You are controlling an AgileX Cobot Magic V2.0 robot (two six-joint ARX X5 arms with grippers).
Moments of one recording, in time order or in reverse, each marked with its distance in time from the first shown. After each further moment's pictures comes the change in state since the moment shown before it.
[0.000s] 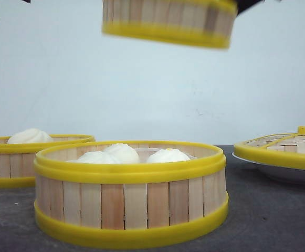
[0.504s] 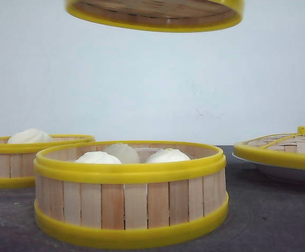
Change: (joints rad) left arm 0.000 -0.147 0.000 -0.021 0.000 0.000; right arm 0.147 -0.059 -0.059 -0.110 -0.065 -0.108
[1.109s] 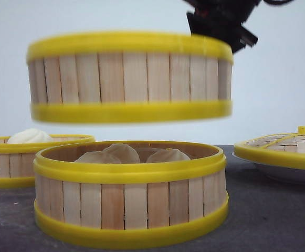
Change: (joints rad) left arm 0.000 -0.003 0.000 -0.050 0.000 0.002; right arm 0.079 0.001 -0.413 0.307 0.036 0.018
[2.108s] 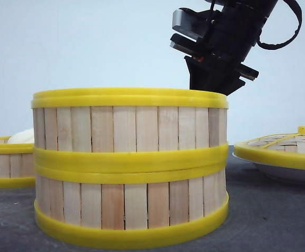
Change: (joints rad) left arm 0.000 0.000 0.000 -0.029 0.000 0.021; right arm 0.001 0.068 -0.095 0.106 0.048 0.046
